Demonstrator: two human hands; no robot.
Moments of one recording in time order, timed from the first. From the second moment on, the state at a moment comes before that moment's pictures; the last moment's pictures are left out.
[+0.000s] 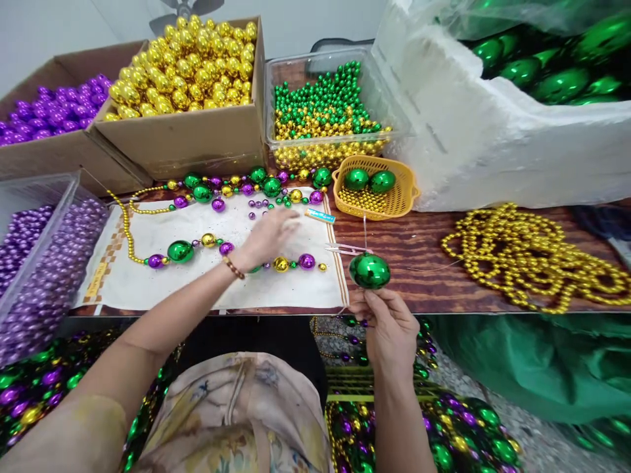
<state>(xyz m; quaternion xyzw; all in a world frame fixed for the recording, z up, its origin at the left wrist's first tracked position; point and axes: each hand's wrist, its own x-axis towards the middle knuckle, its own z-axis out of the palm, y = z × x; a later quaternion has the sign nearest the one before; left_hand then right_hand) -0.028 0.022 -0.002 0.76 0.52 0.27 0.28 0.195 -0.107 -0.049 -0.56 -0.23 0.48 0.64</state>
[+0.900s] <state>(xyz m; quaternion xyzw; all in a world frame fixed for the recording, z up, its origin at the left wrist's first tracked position) 0.014 0.019 0.027 0.31 0.30 0.42 0.80 0.205 -0.125 -0.033 -0.58 -0.42 0.39 0.58</state>
